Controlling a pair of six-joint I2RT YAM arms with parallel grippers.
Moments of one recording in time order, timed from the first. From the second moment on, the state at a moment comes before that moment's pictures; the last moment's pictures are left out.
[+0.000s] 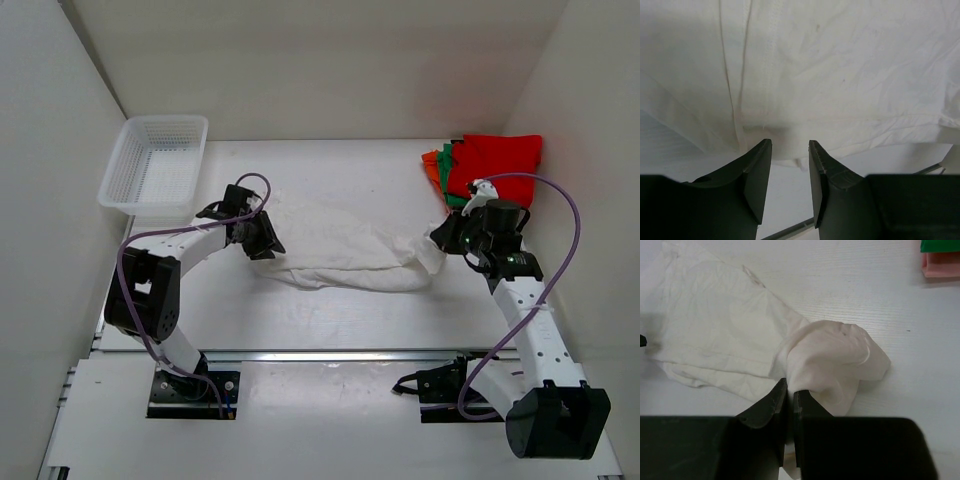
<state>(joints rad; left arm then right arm) -0.31 1.64 1.02 -0.42 0.29 -0.67 -0.01 0.97 0.81 -0.41 -0.33 0.18</state>
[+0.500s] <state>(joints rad) -0.28 1.67 1.01 -0.40 0.17 -0.65 -0.01 0.96 0.78 -0.38 -0.36 0.19</state>
